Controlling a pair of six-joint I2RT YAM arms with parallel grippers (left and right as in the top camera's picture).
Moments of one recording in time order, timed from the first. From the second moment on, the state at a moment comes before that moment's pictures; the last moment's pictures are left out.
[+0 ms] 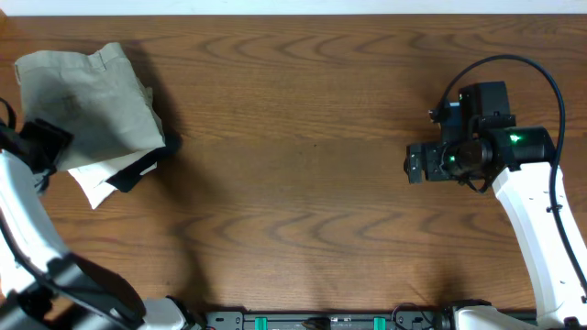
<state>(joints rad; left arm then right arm) 0.68 1.57 1.42 -0.92 0.13 -0.45 0.09 1.38 1.21 -1.08 -0.11 0.04</state>
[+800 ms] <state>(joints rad) 0.03 1.38 1.42 -0.95 0.13 -0.16 0.09 1.38 1.21 -0.60 -0.11 0.04</state>
